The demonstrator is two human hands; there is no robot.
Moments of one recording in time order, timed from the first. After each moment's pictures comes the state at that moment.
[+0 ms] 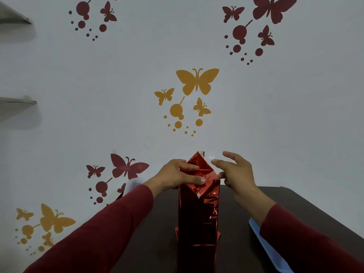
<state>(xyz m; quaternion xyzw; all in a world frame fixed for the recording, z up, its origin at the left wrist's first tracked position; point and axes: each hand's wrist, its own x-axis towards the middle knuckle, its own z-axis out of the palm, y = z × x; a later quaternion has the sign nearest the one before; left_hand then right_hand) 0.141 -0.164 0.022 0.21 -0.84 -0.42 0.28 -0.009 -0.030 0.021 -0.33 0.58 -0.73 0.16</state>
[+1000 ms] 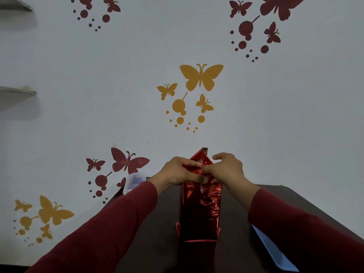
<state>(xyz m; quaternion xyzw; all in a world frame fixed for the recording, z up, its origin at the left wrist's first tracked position) 0.137 -0.178 0.011 0.20 -0.83 -0.44 0.29 0.006 -0.056 0.029 -0.38 0.75 -0.53 0.08</state>
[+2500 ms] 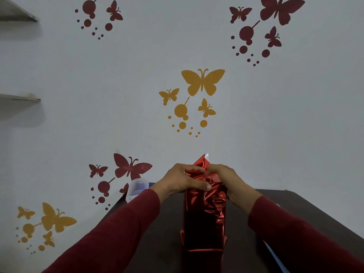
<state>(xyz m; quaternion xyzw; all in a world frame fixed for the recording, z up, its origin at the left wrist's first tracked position) 0.137 -0.182 0.009 0.20 -0.83 -0.43 0.28 -0.002 -0.073 0.018 -0.33 0.68 -0.60 0.27</state>
